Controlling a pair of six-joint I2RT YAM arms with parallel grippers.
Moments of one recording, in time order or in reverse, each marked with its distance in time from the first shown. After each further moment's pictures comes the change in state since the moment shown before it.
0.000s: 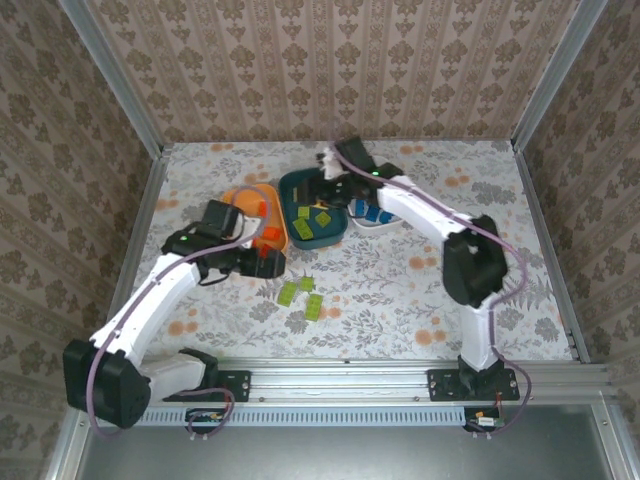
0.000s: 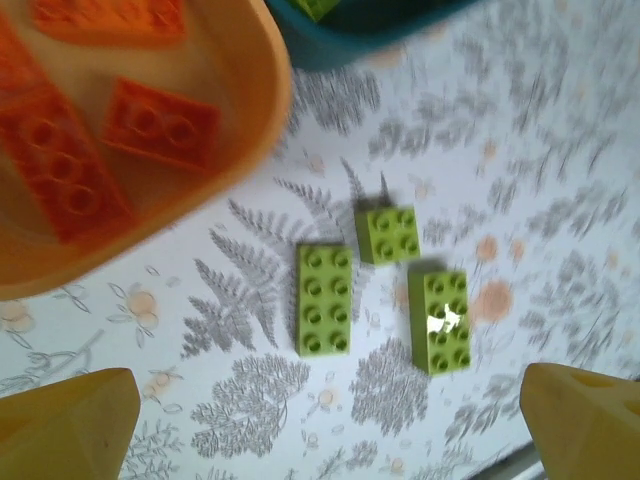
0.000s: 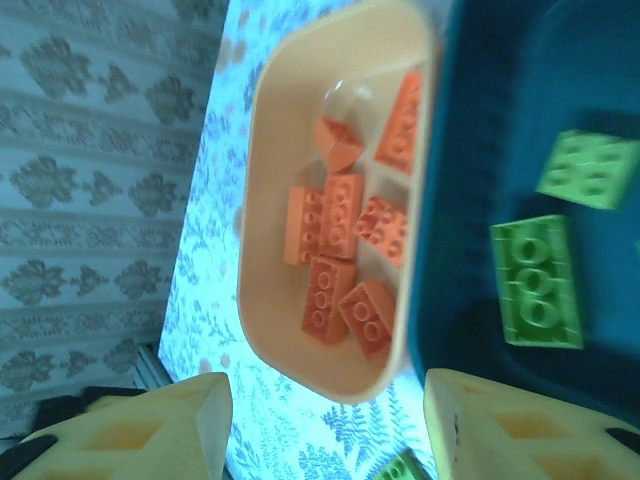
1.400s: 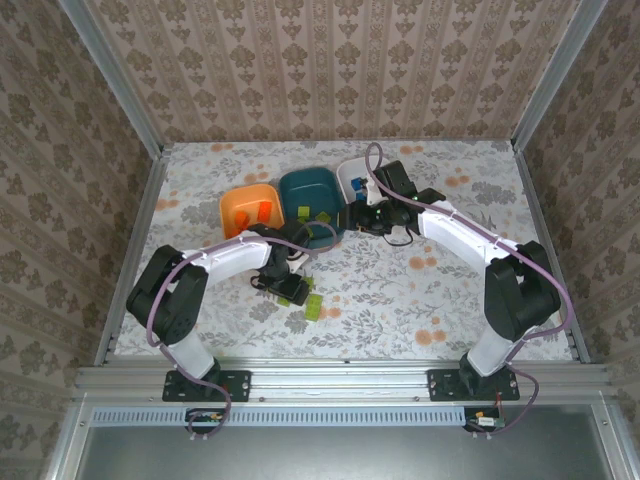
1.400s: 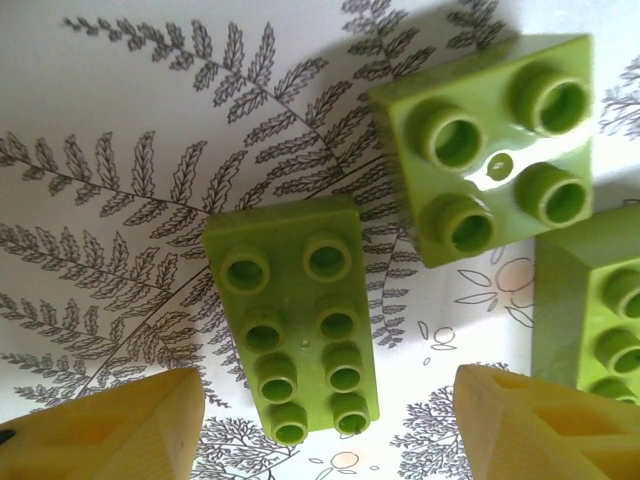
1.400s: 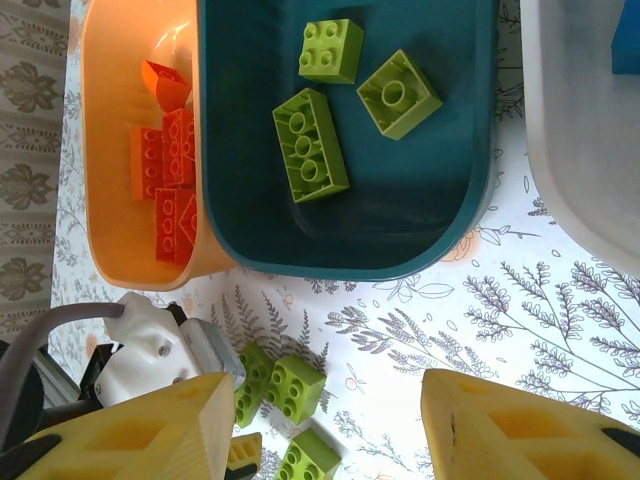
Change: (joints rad) left arm -0.257 0.505 0.062 0.002 -0.180 -0.014; right arm -0.076 -0.283 -0.409 -0.020 0.120 -0.071
